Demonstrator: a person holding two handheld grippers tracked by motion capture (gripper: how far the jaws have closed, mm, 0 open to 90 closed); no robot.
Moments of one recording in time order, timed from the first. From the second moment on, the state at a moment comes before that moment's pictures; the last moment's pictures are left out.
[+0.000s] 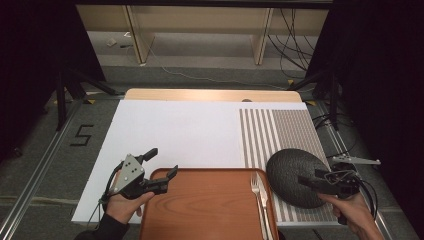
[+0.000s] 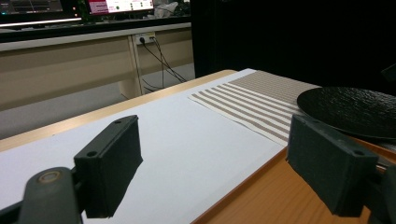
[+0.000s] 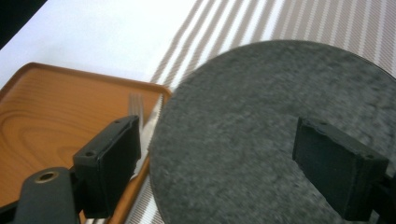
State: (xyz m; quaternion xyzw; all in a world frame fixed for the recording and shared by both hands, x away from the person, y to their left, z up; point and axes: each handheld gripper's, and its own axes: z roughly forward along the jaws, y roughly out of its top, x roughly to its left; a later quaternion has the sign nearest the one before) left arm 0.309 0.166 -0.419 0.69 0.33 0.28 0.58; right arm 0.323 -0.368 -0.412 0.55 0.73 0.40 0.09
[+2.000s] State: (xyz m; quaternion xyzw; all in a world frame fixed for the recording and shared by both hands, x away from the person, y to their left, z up) left arm 0.309 0.164 -0.419 0.69 0.33 0.28 0.58; right arm 0.335 -0.441 -0.460 0.66 0.66 0.35 0.04
